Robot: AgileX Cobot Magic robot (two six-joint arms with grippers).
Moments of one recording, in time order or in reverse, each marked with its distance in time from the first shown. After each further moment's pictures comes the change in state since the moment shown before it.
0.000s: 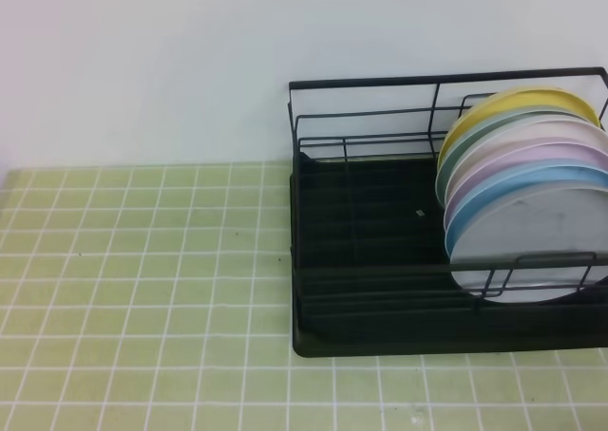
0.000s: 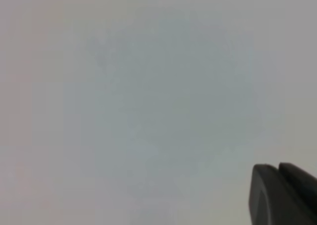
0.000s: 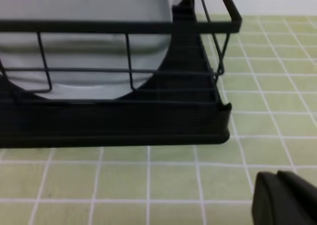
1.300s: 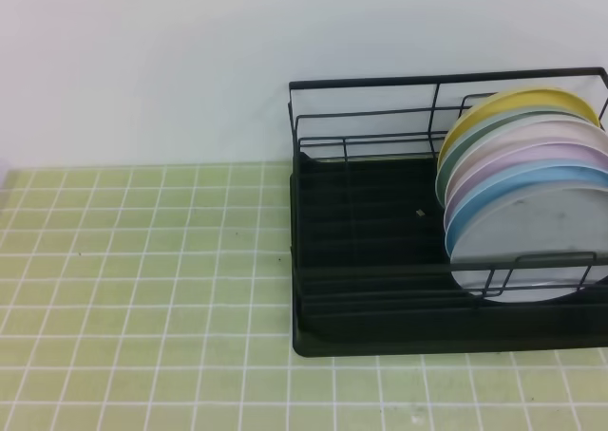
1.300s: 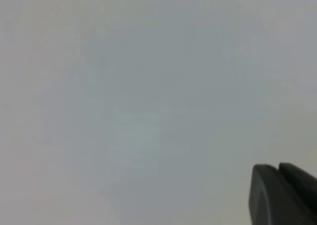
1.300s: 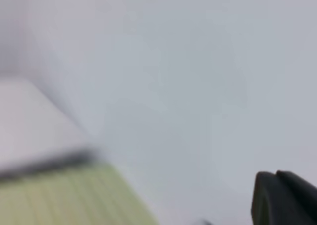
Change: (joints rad) left arm 0.000 -0.001 0.000 -0.001 -0.002 -0.010; right arm 0.000 1.001 -1.423 1.218 0.706 -1.237
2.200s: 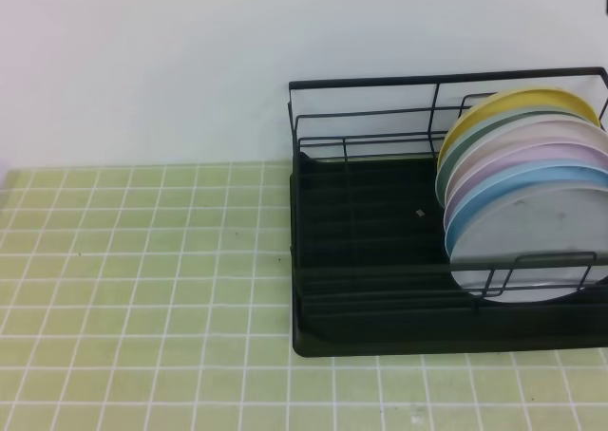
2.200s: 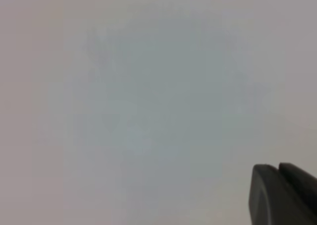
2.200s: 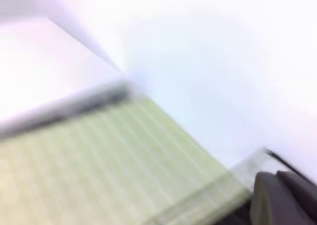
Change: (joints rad) left arm 0.000 0.000 0.000 0.000 -0.003 -0.013; right arm 0.000 0.123 0.125 -0.259 -0.028 -0.079
